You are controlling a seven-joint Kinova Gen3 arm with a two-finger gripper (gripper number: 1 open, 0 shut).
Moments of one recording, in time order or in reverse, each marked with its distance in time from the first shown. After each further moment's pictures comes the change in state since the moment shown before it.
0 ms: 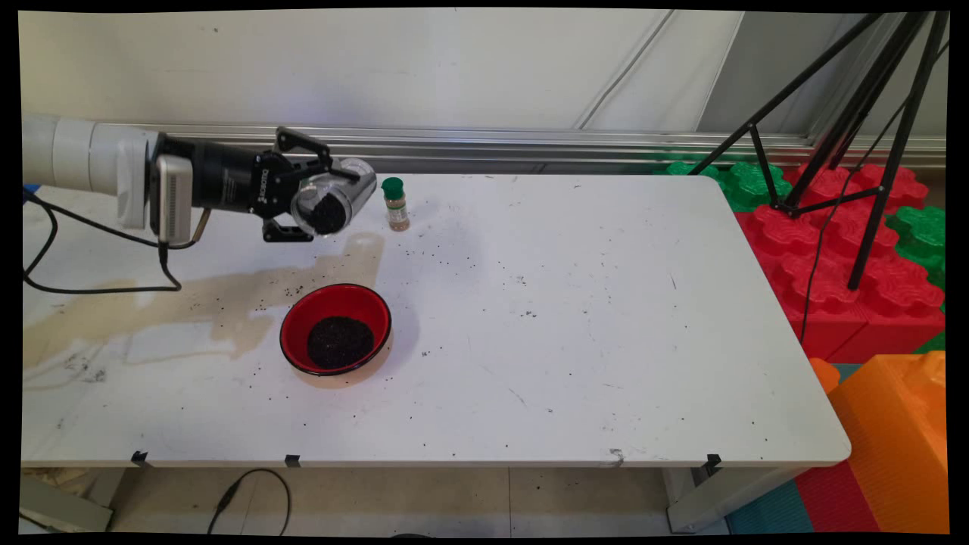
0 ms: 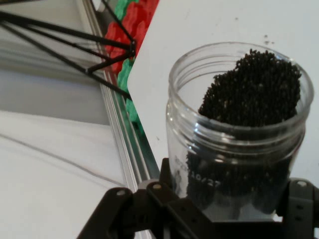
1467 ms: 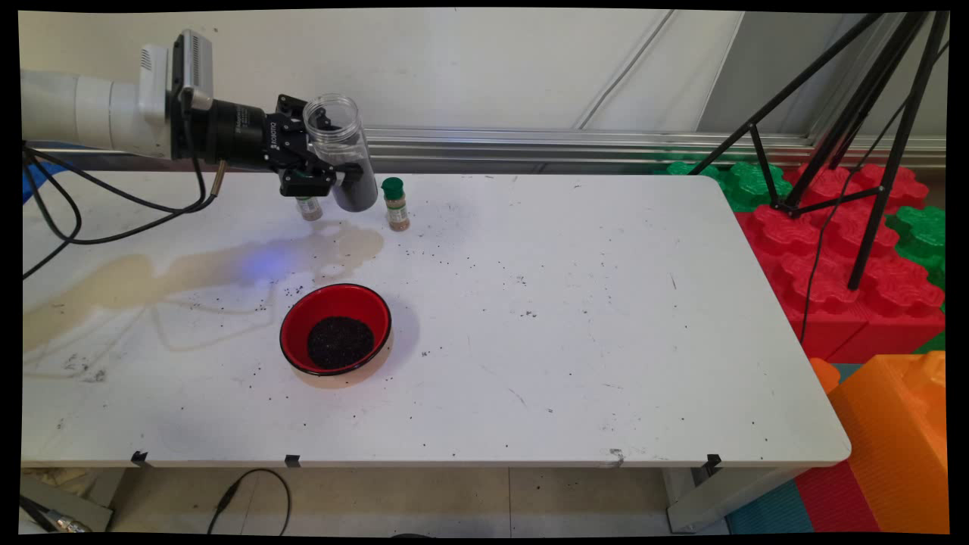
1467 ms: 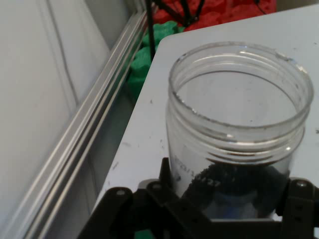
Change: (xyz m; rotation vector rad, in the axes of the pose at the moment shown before) arm -0.039 -0.033 0.011 0.045 -0.012 -0.927
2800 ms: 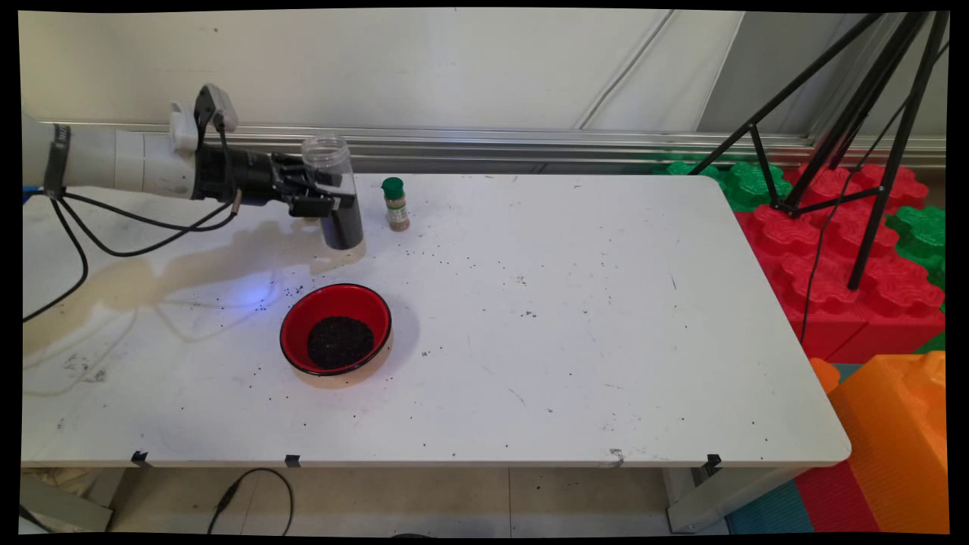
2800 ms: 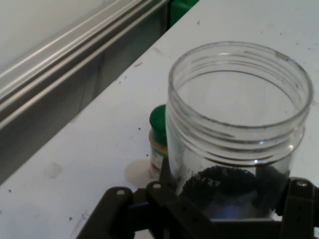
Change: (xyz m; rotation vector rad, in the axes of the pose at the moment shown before) arm -0.081 -0.001 0.019 0.094 -0.107 -0.438
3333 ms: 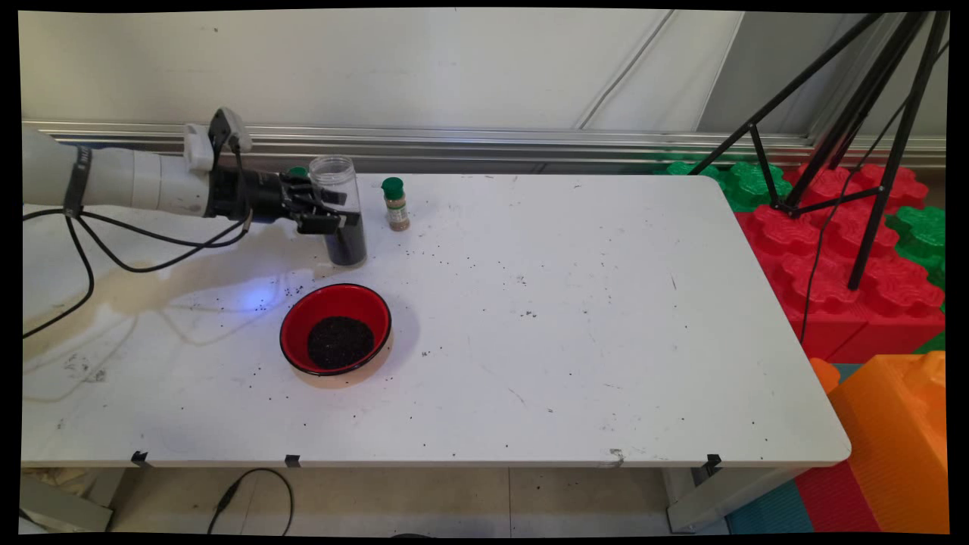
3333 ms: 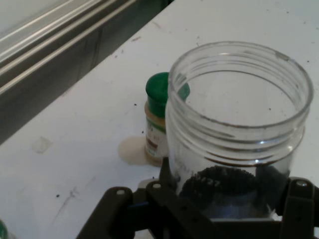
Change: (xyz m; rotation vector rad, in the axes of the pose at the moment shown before) arm -0.022 0.003 0.017 0.002 -0.030 -0.027
